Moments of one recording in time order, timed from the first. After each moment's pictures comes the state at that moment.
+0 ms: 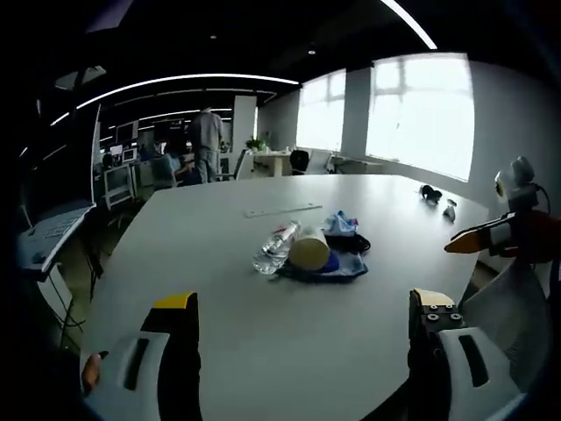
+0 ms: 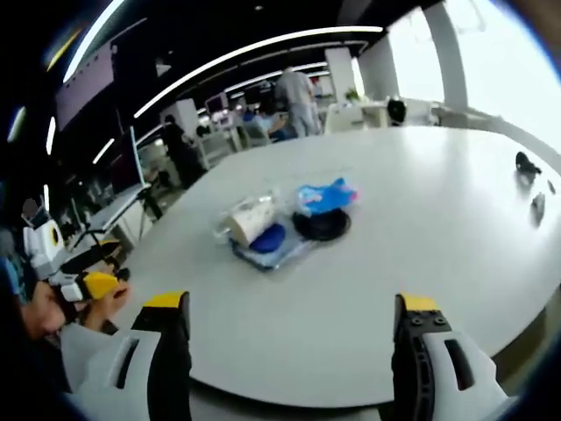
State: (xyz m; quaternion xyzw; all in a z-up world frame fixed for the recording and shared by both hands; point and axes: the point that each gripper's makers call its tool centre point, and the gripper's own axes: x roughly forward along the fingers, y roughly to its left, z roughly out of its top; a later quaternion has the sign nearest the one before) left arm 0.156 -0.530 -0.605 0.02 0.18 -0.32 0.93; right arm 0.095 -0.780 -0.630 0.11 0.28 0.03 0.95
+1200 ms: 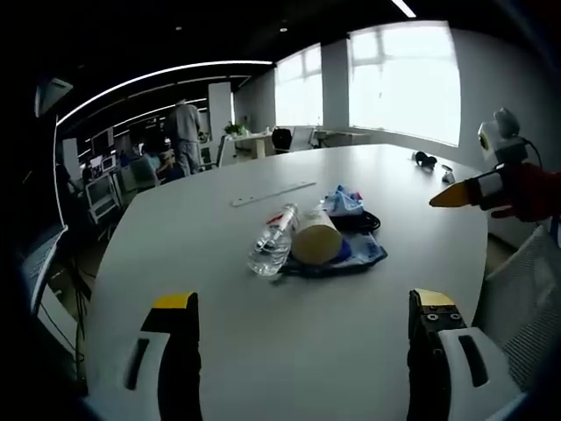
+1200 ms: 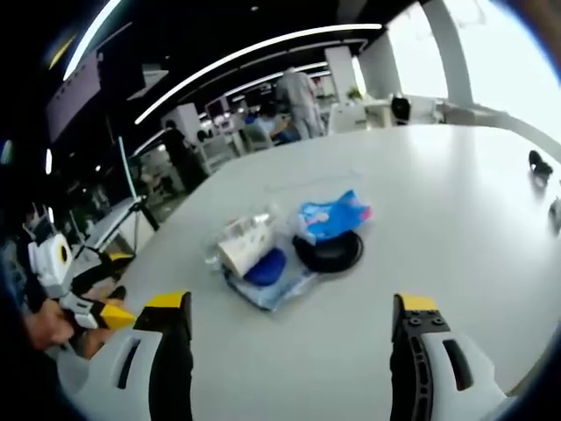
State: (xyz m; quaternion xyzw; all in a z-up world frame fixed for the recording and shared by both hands) left arm 0.208 -0.554 -0.639 0.09 0.21 -0.36 0.91; right arm 0.169 -0.781 -0.637 0.13 0.28 0.05 0.95
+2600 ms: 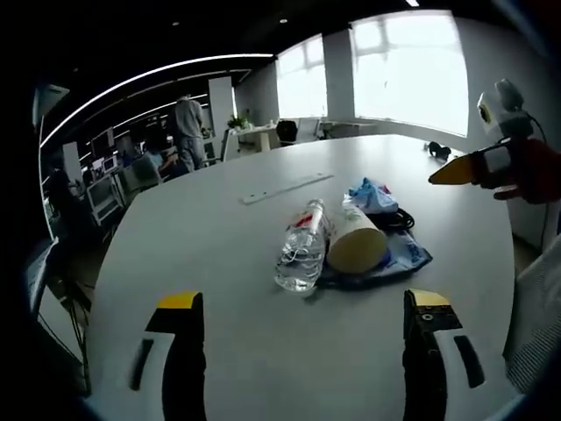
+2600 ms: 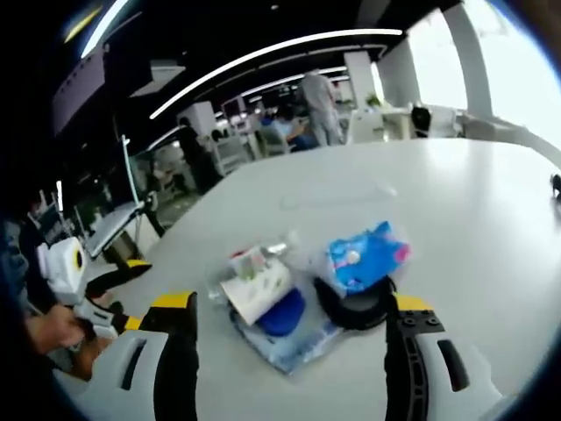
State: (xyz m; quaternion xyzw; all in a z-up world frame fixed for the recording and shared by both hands) left arm 0.276 -0.556 -0.659 0.11 0.23 -0.34 0.90; right arm 0.249 -0.760 -0.624 0.12 0.26 0.08 0.96
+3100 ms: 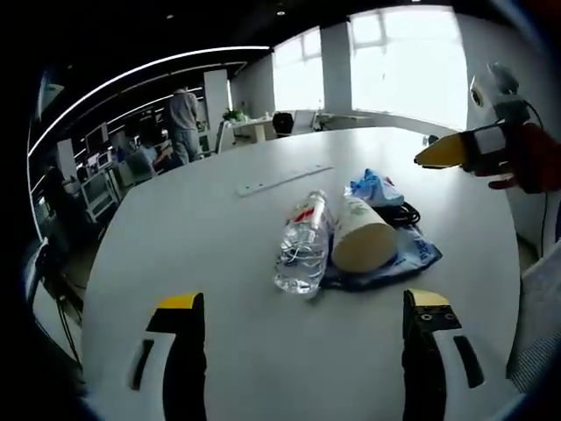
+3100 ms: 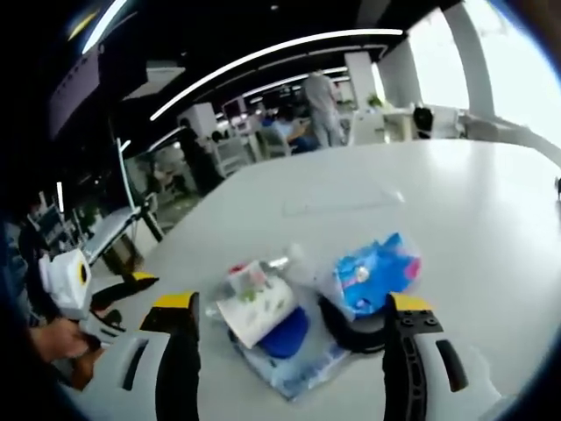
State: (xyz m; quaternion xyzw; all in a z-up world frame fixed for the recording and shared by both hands) left arm 0.292 -0.565 -0.674 0.12 0.25 -0.35 0.90; right arm 0.280 -0.756 -0.623 0.11 0.26 0.08 0.95
